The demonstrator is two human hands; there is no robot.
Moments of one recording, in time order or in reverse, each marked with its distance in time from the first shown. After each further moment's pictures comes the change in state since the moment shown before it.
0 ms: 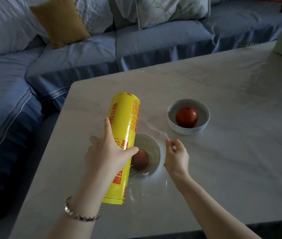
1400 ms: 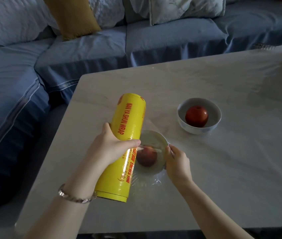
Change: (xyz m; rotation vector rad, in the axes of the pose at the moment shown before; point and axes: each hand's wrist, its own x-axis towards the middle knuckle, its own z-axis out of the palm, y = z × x) left_hand 0.028 -0.031 -0.006 -0.272 -0.147 -0.085; right_hand -0.010 0.023 0.009 -0.241 -0.226 -0.126
